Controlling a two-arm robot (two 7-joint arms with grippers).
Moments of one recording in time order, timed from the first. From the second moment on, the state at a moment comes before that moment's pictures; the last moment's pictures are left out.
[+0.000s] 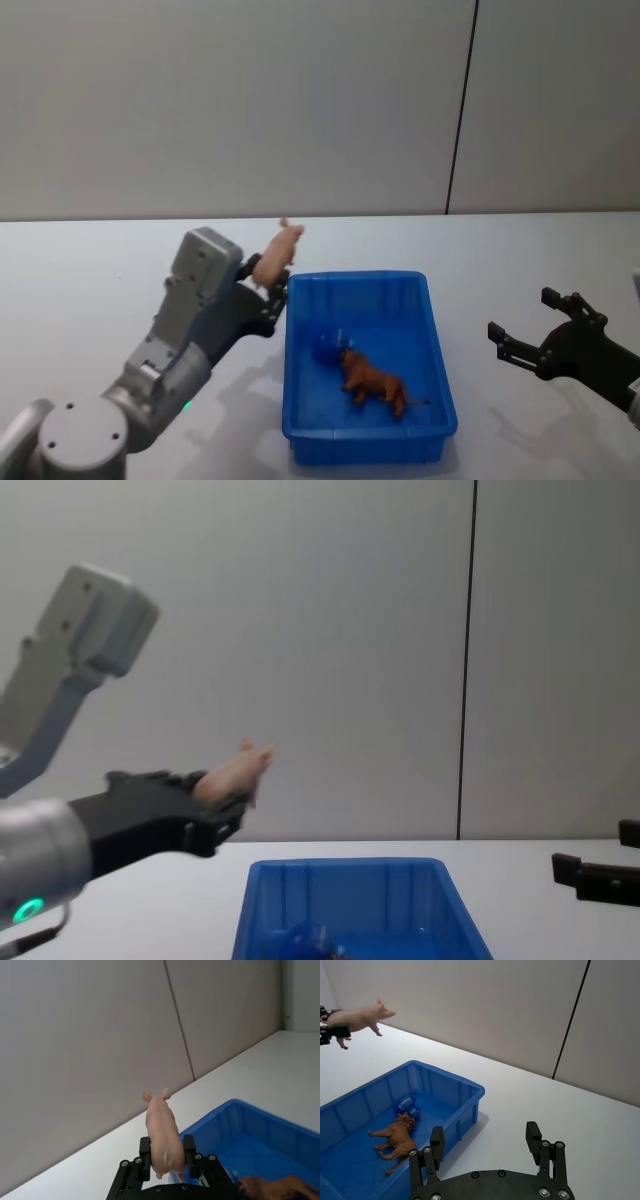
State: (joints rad) left arm -0.18 0.41 0.37 -1.60 -0.18 0.08 -0.12; right arm 0.06 0.45 -0.22 -1.58 0.34 0.06 0.40
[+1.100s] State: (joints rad) left arm -0.23 0.32 0.42 -1.56 -0.13 -0.02 -0.18; right arm 0.06 0.45 -0.22 -1.58 0.34 0.06 0.40
